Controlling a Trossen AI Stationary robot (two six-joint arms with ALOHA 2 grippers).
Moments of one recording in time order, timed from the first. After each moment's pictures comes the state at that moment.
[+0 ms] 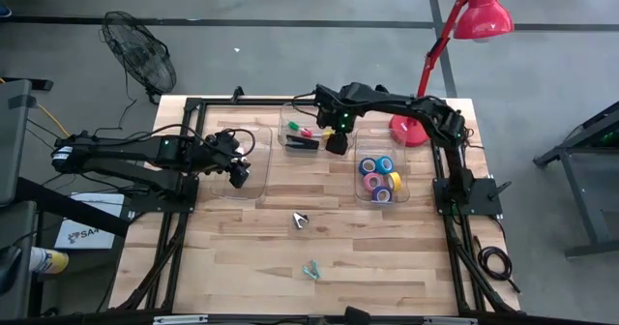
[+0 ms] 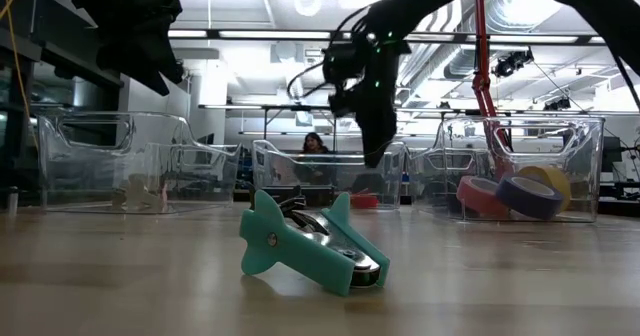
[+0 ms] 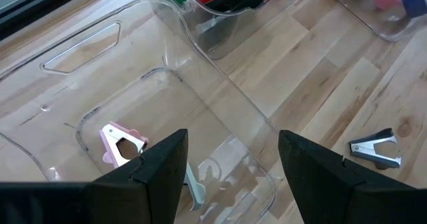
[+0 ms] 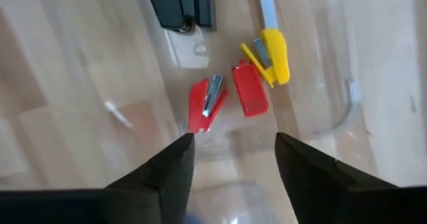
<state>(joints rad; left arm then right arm) 0.00 0.87 0.80 -0.81 -0.39 -0.69 -0.48 2.07 1.72 -1.06 -0.06 -0.17</state>
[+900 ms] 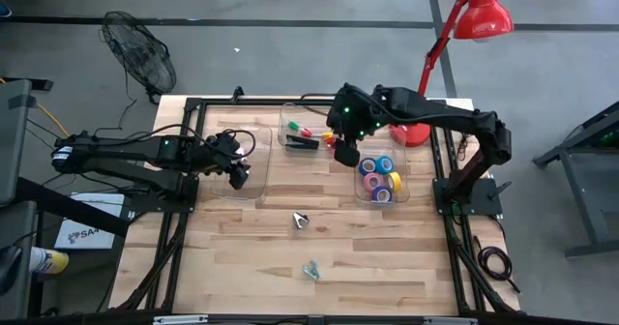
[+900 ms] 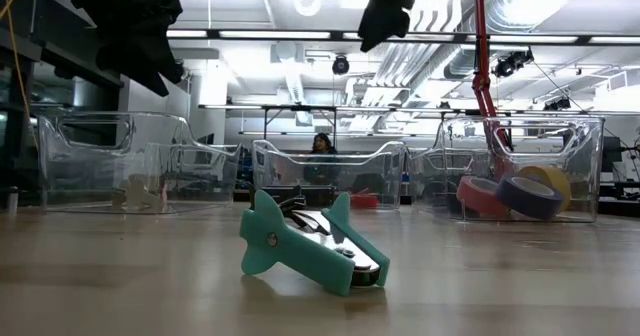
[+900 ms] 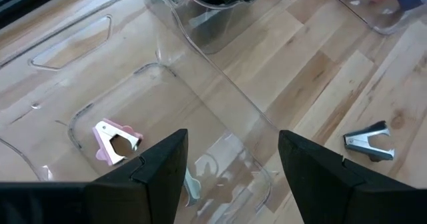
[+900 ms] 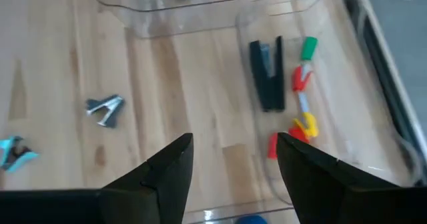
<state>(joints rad) 0.00 0.87 0.80 -0.81 -0.36 -0.68 -0.25 1.65 1.72 -1.03 -0.07 -0.01</state>
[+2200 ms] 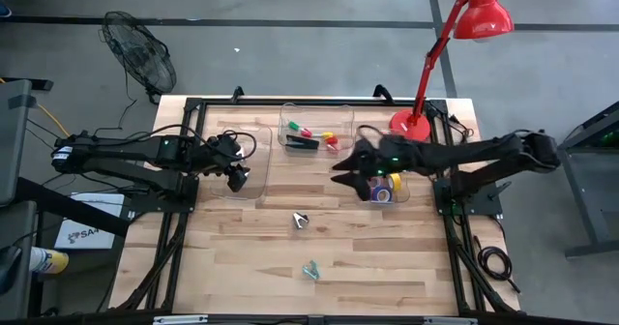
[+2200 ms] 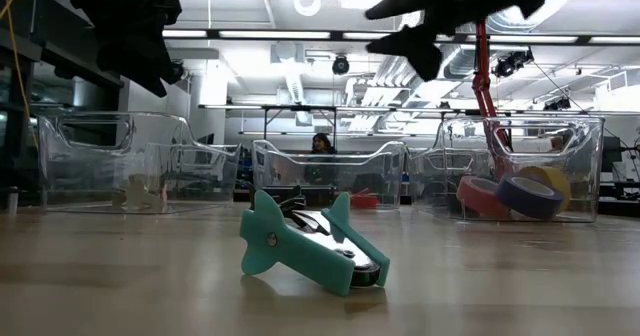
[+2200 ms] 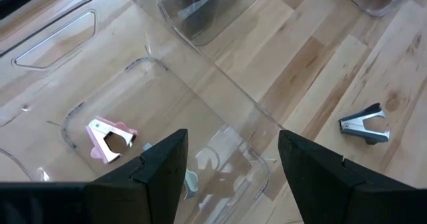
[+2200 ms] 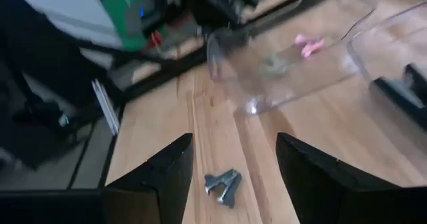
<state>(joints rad) 0.00 0.87 0.80 -0.82 -0.32 -0.63 -0.06 1.27 0.77 0.16 -0.13 0.48</state>
